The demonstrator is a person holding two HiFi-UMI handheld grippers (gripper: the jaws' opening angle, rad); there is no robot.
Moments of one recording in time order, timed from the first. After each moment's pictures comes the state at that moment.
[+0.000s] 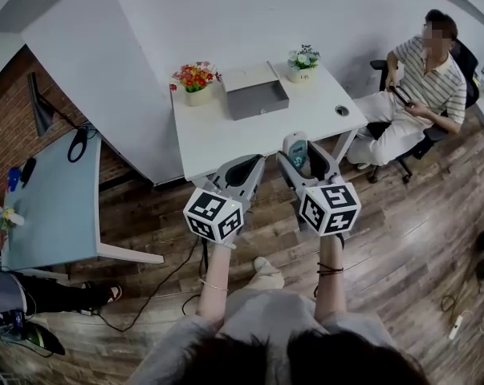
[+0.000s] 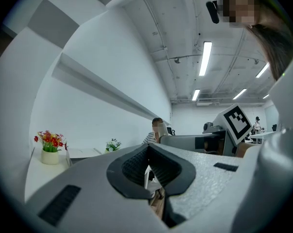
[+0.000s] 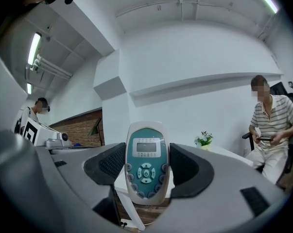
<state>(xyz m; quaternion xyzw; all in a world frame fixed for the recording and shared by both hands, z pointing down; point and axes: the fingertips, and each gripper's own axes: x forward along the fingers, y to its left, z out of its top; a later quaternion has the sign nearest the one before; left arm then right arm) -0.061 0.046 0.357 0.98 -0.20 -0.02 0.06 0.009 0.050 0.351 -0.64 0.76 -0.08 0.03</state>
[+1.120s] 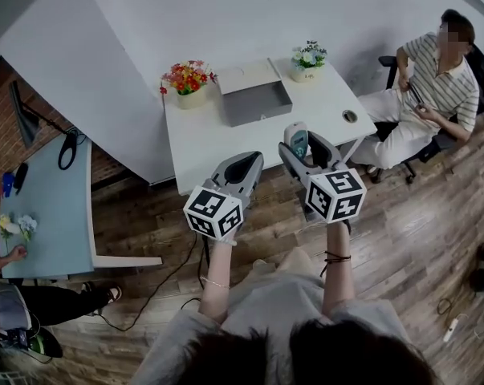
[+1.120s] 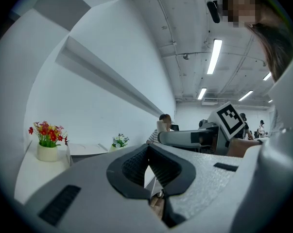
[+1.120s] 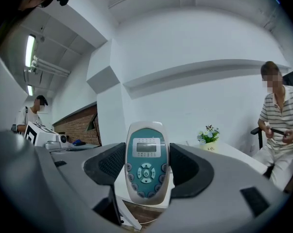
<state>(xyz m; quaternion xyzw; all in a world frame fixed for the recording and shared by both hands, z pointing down) -0.023 -0.052 0.392 0.97 -0.21 -0.01 0.09 0.057 -0.057 0.381 -0.62 0.78 -0.11 0.00</state>
